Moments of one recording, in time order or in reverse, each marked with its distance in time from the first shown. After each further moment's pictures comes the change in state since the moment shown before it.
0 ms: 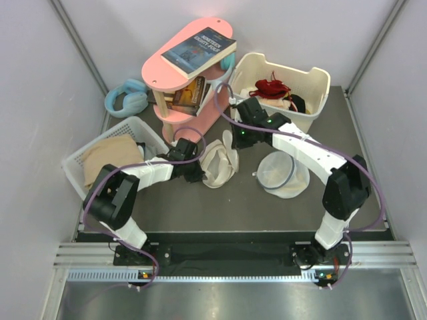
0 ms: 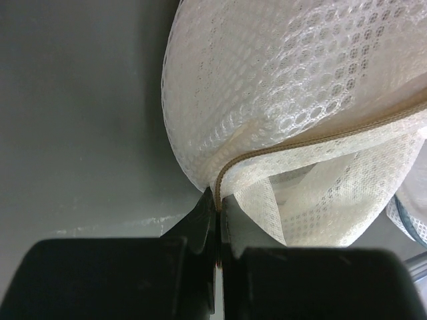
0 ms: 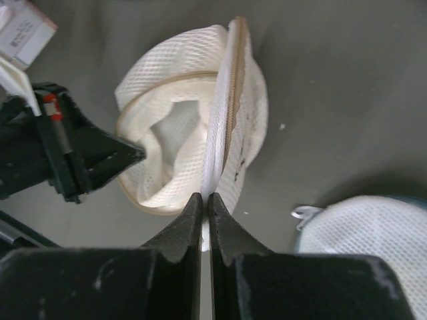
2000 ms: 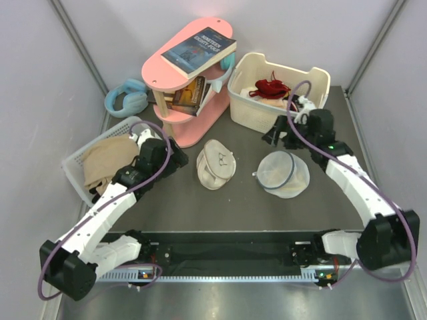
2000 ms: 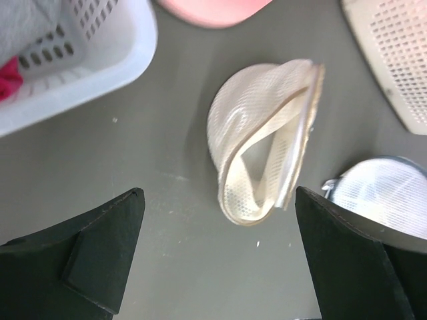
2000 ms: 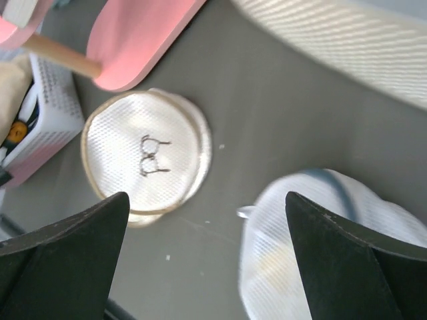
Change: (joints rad) left arm 0.028 -0.628 -0.009 -0.335 -0.353 -0.022; right arm -0.401 -0.471 -0.553 0.432 -0.301 0.072
